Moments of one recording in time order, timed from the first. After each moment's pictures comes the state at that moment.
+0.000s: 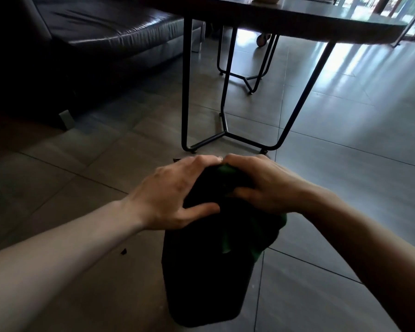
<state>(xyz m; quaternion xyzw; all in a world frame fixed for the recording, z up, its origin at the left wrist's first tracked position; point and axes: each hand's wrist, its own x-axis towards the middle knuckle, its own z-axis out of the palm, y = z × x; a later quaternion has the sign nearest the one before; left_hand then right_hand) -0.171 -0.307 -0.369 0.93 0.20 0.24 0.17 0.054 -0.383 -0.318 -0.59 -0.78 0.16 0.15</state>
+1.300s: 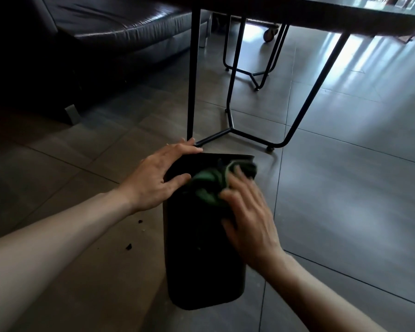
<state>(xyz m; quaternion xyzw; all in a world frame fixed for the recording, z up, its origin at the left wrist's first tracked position) -0.194 -0.272 -0.390 0.87 0.30 0.26 0.30 0.009 -0.414 -0.442 -0.60 -0.73 -0.07 0.32</state>
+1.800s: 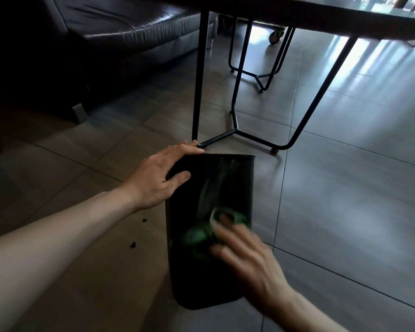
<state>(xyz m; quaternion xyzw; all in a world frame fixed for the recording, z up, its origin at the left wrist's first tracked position) -0.205 -0.272 -0.388 0.87 0.32 0.25 0.30 0.002 -0.462 -0.478 -0.50 -0.83 -0.08 0.24</state>
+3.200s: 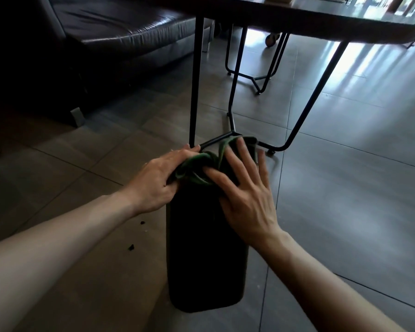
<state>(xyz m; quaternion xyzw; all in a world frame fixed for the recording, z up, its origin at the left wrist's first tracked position) -0.198 -0.278 -0.383 0.88 0.29 0.25 0.29 0.012 -0.381 -0.418 -0.58 -0.74 -0.20 0.30</state>
